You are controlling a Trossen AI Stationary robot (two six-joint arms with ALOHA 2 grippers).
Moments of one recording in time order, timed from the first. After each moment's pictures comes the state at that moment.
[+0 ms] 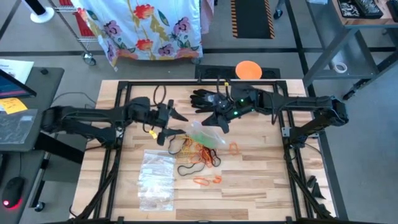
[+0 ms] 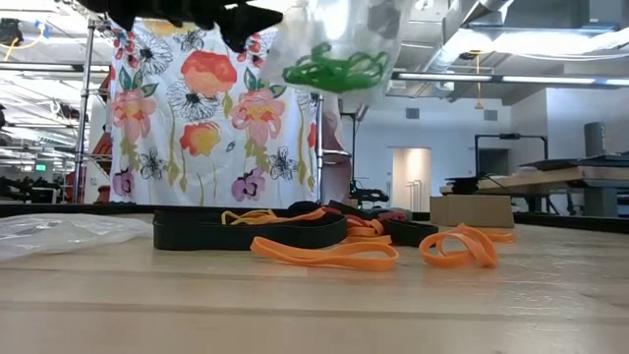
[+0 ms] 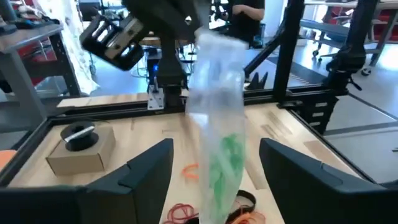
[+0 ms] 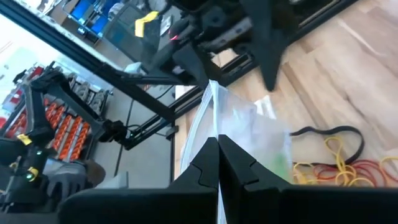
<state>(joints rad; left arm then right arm) 0.16 1.09 0.69 0.28 0.31 0.09 -0.12 1.43 1.28 -0.20 -0.38 0.62</state>
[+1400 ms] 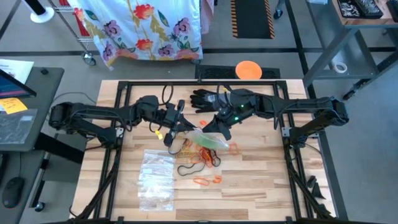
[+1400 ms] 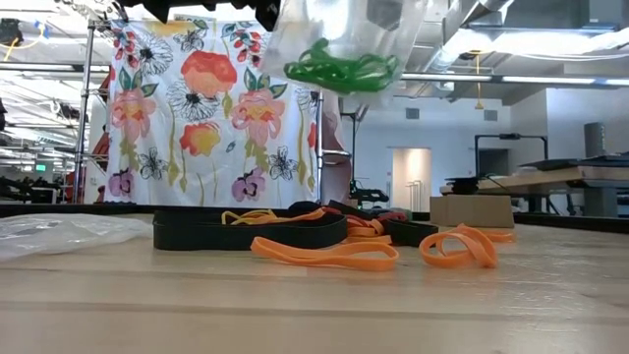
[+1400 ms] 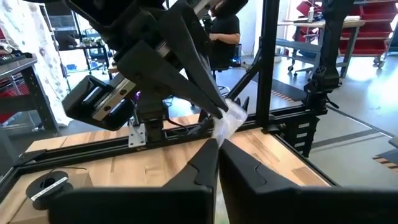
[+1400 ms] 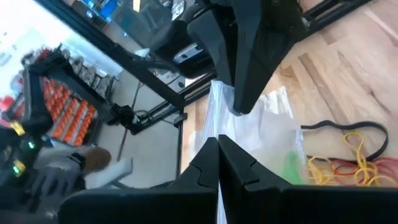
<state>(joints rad) 0.11 1.25 0.83 0.38 0.38 0.10 -0.06 1.43 1.28 -0.22 -0.39 0.55</state>
